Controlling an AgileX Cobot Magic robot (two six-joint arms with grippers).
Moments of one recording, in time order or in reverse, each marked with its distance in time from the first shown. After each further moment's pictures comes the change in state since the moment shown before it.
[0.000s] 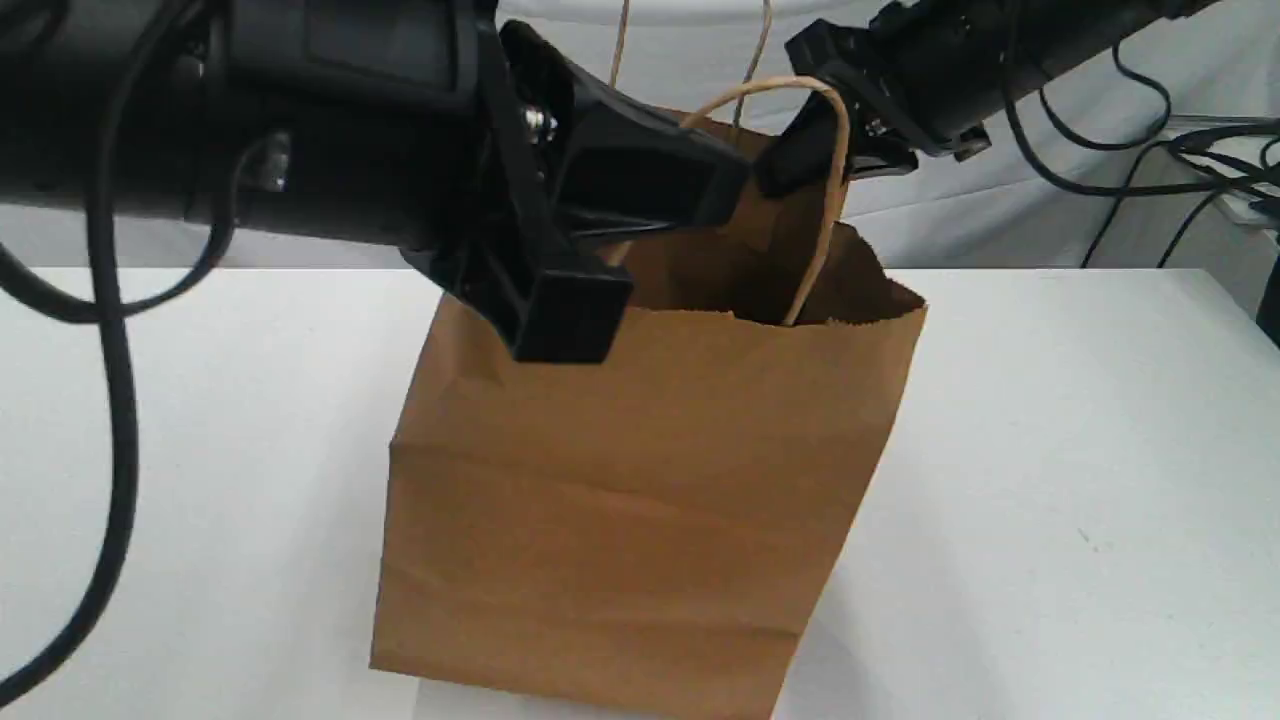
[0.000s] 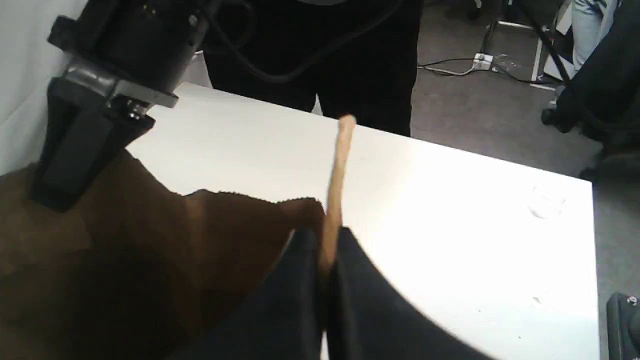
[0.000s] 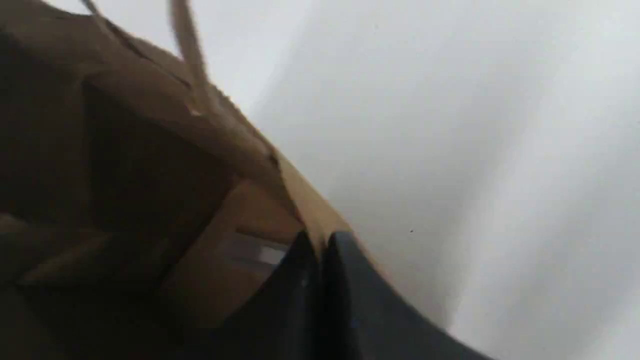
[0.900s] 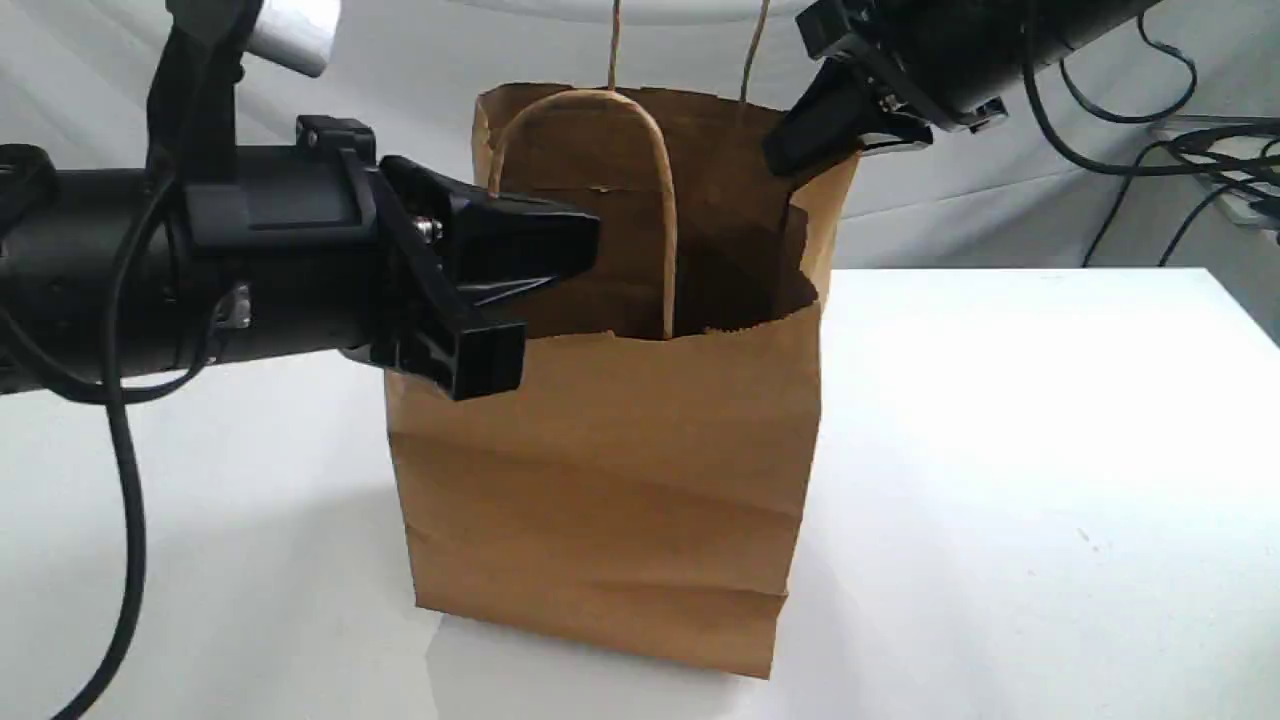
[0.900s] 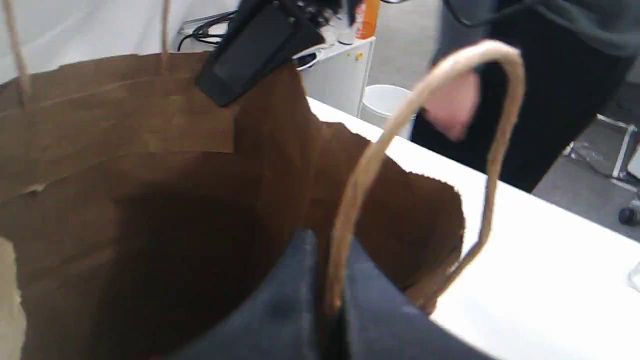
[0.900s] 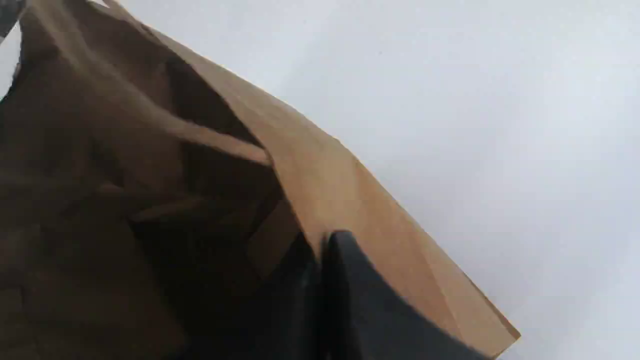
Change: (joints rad) left arm 0.144 0.000 0.271 -0.610 -0.097 0.526; right arm 0.000 -0.026 0.000 -0.019 0.000 0.000
